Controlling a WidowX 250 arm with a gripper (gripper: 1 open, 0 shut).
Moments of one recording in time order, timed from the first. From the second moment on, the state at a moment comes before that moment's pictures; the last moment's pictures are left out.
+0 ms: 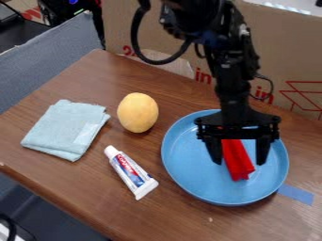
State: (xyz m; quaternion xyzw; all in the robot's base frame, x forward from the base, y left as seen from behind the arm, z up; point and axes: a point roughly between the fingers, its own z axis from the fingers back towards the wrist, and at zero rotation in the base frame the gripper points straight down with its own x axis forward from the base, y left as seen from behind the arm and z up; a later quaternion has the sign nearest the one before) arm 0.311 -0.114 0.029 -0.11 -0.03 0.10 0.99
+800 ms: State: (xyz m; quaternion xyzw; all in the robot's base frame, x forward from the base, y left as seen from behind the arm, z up) arm 0.293 -0.107 0.012 -0.09 -0.03 0.08 0.99
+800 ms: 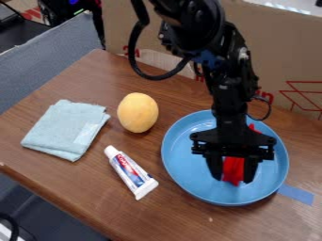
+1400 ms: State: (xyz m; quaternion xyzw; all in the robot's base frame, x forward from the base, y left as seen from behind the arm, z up) arm 0.279 -0.102 0.013 -0.08 -0.02 0.07 0.99
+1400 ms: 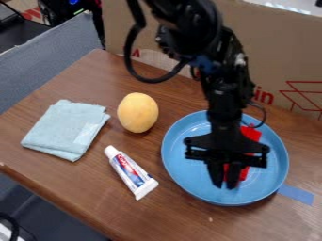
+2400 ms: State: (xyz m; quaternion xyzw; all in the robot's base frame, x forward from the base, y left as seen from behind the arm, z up) arm 0.275 -0.076 0.013 -0.07 -0.01 0.03 1.00
